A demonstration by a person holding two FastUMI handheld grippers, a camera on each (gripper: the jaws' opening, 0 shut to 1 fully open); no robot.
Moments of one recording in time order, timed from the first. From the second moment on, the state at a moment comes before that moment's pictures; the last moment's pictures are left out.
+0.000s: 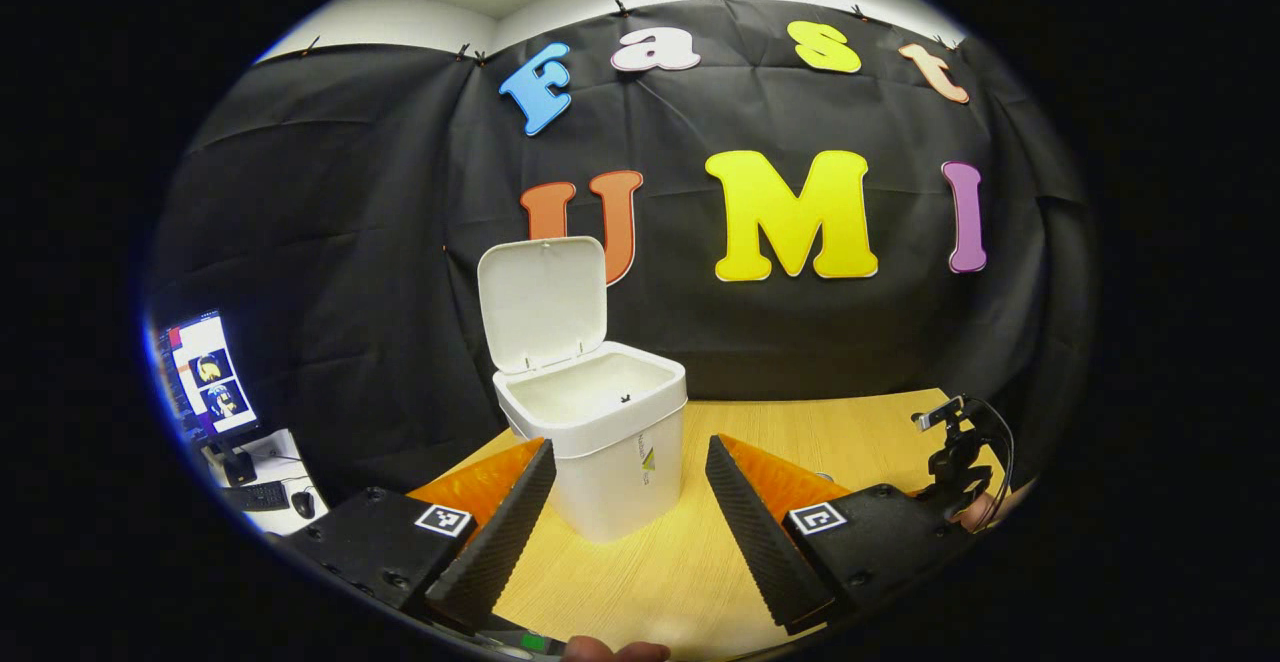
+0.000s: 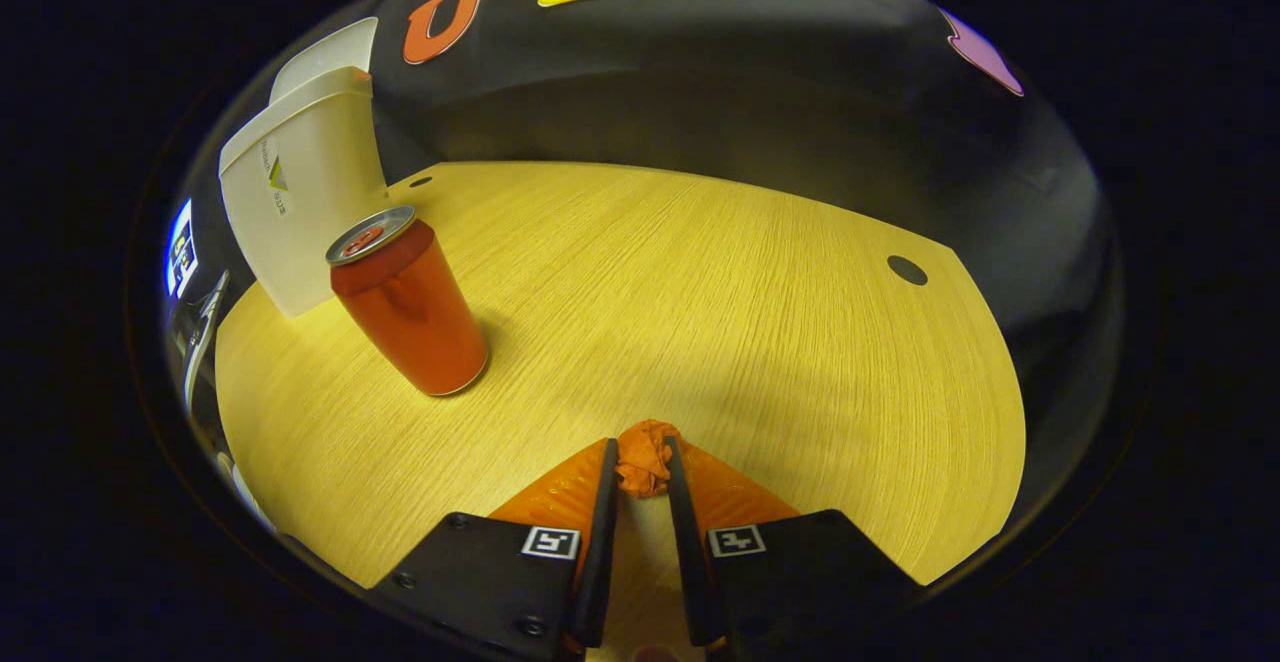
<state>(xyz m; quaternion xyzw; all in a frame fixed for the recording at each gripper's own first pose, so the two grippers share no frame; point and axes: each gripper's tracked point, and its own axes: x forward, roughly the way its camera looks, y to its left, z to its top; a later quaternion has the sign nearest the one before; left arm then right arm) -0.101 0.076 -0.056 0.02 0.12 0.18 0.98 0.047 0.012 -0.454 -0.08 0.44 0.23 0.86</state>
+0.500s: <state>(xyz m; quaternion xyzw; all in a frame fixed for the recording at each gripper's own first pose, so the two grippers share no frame) -0.103 0.081 -0.054 0.02 0.11 0.17 0.98 0.029 0.029 -0.386 -0.05 0.42 0.26 0.87</state>
